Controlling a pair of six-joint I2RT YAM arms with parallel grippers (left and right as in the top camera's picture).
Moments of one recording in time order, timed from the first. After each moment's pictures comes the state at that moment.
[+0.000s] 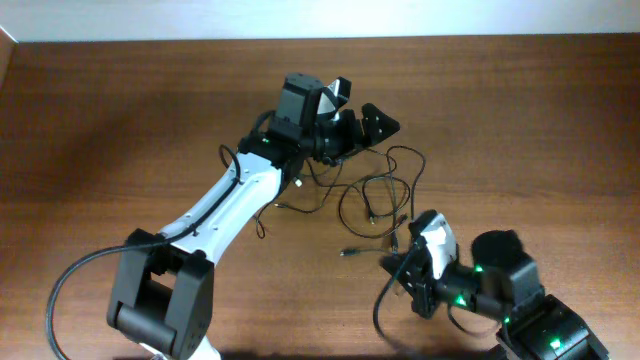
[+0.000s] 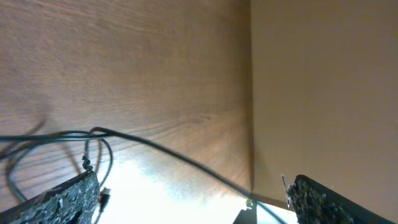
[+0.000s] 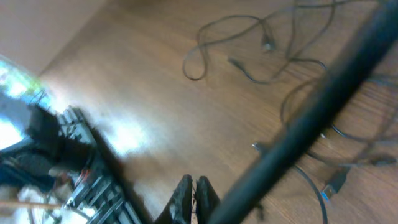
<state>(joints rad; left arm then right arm) -0.45 1.79 1.31 -0.15 0.67 -0.86 0.54 0.65 0.65 -0.56 -0.50 0.20</state>
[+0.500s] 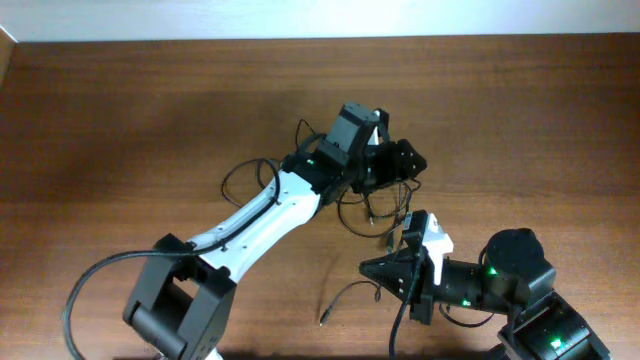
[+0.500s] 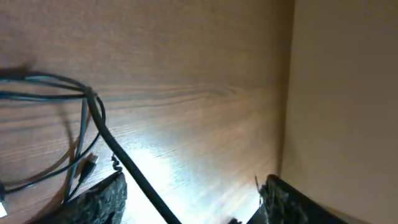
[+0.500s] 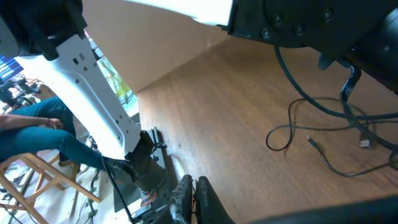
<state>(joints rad) -0.65 1.80 1.31 -0.24 0.46 -0.93 0.54 0.66 0.67 -0.33 -0.78 0.20</state>
